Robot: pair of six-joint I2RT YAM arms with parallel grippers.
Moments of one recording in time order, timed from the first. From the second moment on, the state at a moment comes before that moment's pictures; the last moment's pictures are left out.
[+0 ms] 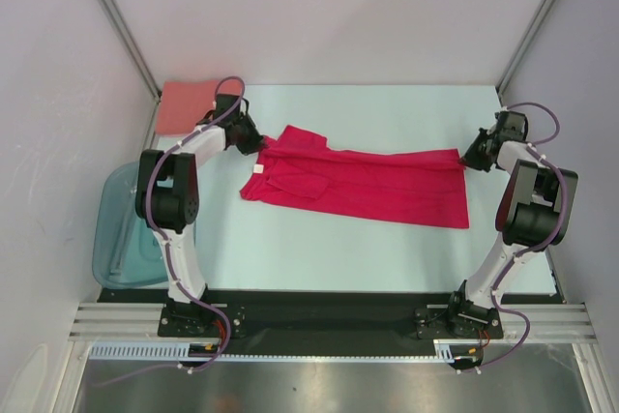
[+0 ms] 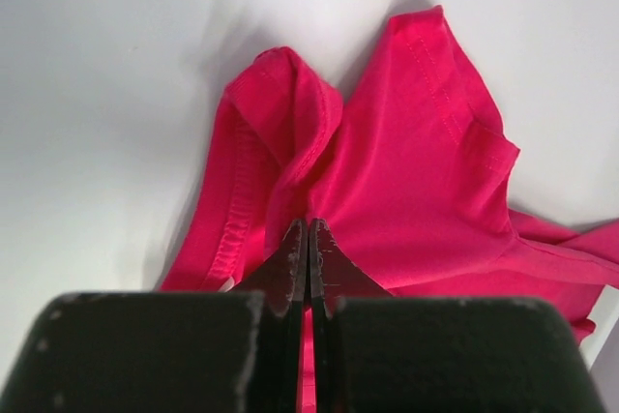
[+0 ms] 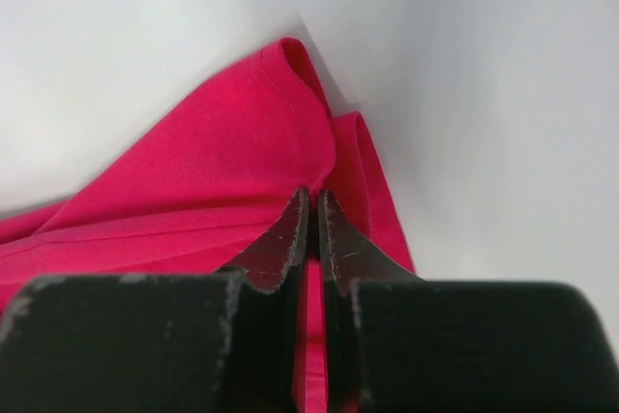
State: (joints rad) left arm -0.14 2.03 1.46 -0.31 0.20 -0.69; right arm -0.30 1.87 1.24 -0.26 -0.23 0.33
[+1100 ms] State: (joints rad) left arm -0.26 2.35 1.98 -0.40 0.06 -0.30; right arm -0.20 1.67 1.24 -0.28 -0.18 0.37
